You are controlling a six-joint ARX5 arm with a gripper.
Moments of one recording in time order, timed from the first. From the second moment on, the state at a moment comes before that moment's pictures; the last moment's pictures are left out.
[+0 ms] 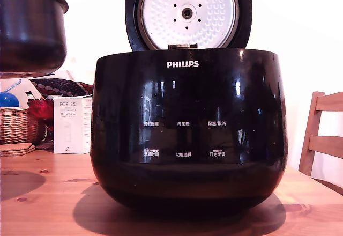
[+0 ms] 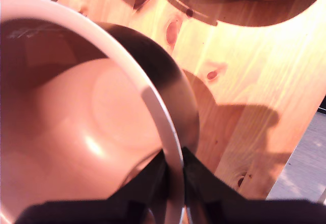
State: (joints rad) arm -0.48 1.24 1.48 -1.38 -0.18 0.79
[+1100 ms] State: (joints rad) arm -0.69 1.24 1.52 -1.24 0.05 0.79
